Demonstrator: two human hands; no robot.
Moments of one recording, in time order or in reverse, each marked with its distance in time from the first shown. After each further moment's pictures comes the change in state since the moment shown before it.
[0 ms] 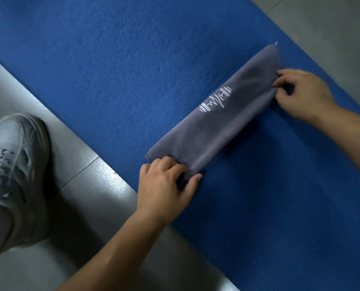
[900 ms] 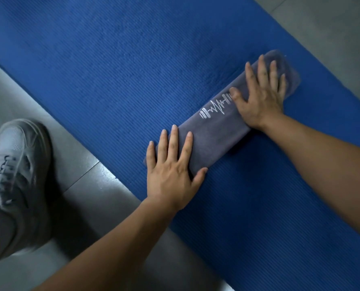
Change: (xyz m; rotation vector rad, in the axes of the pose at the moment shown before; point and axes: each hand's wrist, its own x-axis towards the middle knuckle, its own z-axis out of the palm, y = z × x) left_hand 0.037 0.007 0.021 0.366 -0.241 -0.031; right_hand 0.015 -0.069 0.062 -0.167 -0.042 0.096
